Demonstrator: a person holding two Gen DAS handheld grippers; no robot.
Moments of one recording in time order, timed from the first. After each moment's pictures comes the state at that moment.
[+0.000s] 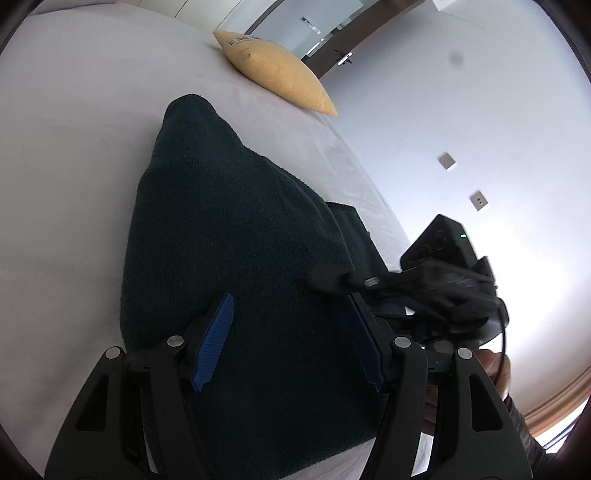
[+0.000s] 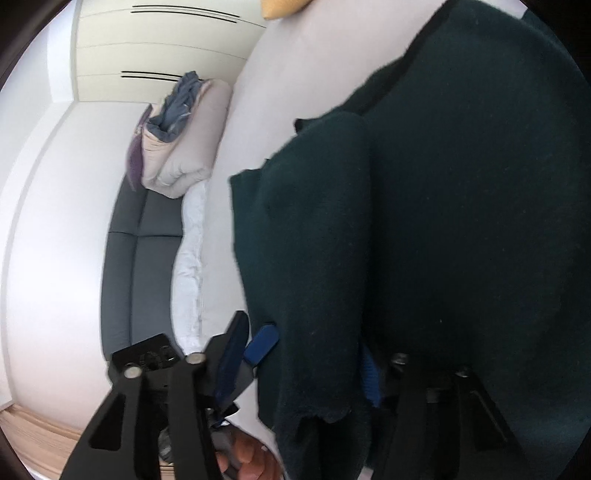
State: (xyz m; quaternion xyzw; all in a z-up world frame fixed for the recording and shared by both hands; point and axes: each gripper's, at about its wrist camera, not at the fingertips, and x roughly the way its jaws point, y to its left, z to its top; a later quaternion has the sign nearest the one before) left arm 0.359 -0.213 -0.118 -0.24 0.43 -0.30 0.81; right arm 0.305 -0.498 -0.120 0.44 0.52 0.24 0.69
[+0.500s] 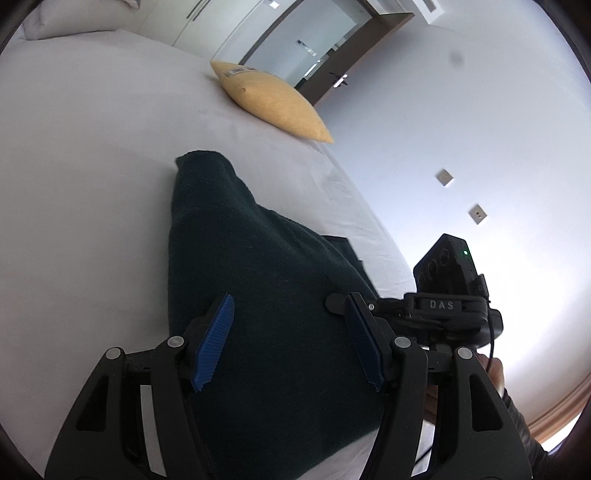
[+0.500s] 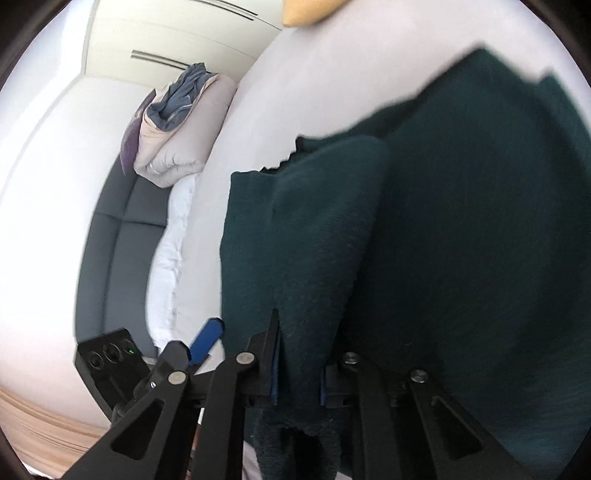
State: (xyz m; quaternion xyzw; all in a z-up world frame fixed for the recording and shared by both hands) left arm 0.348 -0.199 -0.074 -0.23 0.39 -0.29 0.84; right arm 0.314 -0.517 -0.094 0.37 0.51 0.24 0.74
